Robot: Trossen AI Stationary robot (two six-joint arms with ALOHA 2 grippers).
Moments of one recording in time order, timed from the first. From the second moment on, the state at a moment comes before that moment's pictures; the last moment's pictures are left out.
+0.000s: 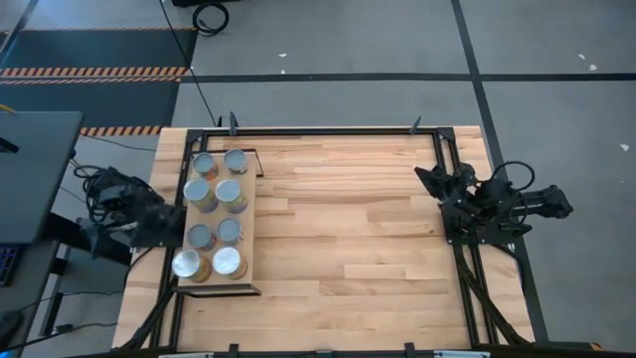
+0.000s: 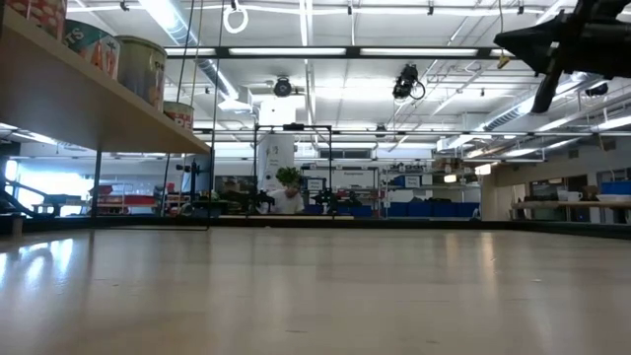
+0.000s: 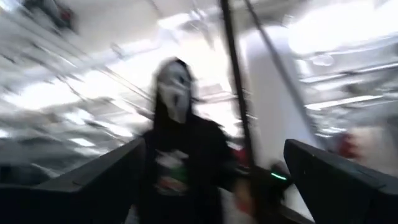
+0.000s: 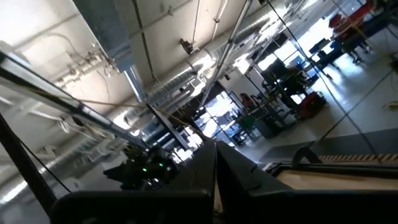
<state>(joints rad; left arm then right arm) -0.47 0.00 0.27 0.64 0.67 -0.51 0.10 0.01 0.01 0.48 0.50 0.49</state>
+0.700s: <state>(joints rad) -0.56 0.01 0.05 1.11 0.95 -0.67 0.10 0.01 0.01 0.42 0.53 0.54</state>
